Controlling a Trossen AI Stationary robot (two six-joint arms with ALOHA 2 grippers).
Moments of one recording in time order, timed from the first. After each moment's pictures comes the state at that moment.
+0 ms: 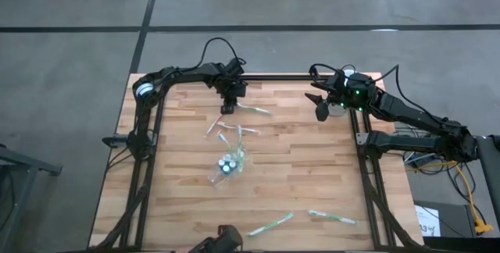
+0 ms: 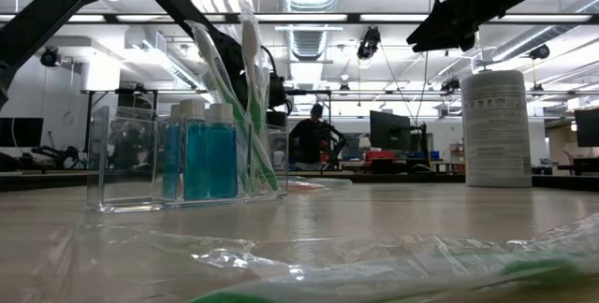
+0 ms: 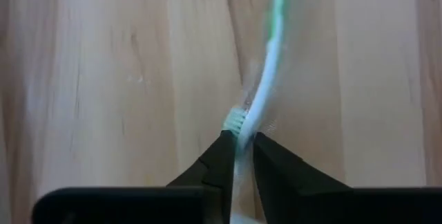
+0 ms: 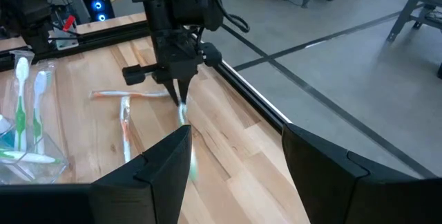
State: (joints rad) left arm 0.66 2.01 1.42 -0.65 0.22 0.69; right arm -0.49 0.81 0.70 -0.25 0.04 0.03
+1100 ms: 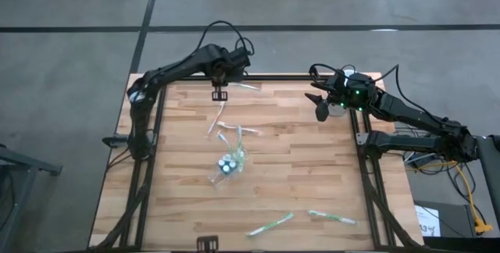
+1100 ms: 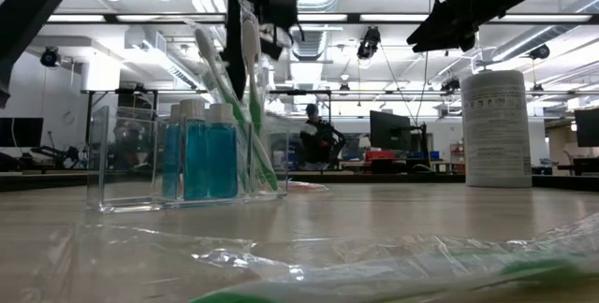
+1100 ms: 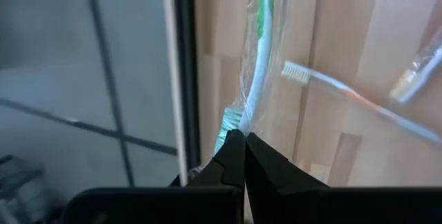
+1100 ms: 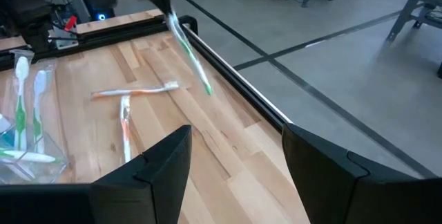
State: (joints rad) left arm 0.51 1.91 1.92 -1.37 -0.38 0.49; right arm -0.49 0.81 0.70 -0.26 0.03 0.03
